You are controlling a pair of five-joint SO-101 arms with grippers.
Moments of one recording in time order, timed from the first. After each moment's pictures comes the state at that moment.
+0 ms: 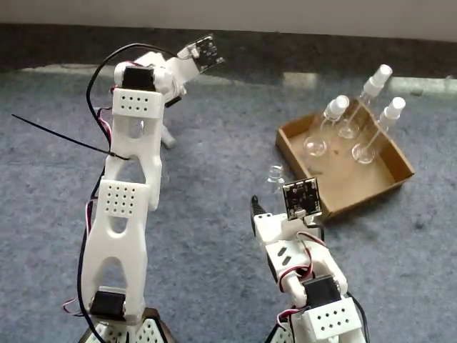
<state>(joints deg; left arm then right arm) 0.0 67.6 -91.6 86.8 -50.3 -20.7 -92.8 95.4 33.2 -0.4</state>
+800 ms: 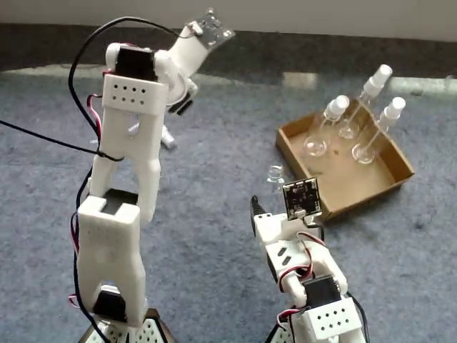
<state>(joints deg) 5.8 32.0 -60.9 101.5 -31.5 -20.7 -92.8 95.4 33.2 -0.4</state>
